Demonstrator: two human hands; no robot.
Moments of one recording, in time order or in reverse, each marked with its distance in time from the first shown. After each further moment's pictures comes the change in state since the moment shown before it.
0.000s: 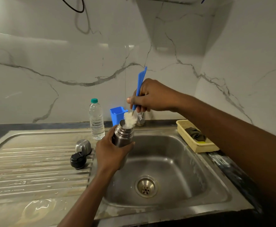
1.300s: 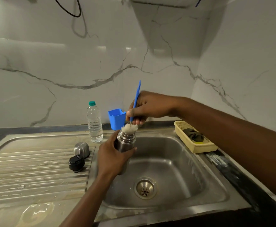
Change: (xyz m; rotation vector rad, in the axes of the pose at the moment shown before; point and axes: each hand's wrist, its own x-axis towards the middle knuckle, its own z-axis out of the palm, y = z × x) left_hand -0.004 -0.001 0.007 0.040 -0.056 -0.003; right_hand -0.004 0.015 0.005 0.159 -0.270 0.017
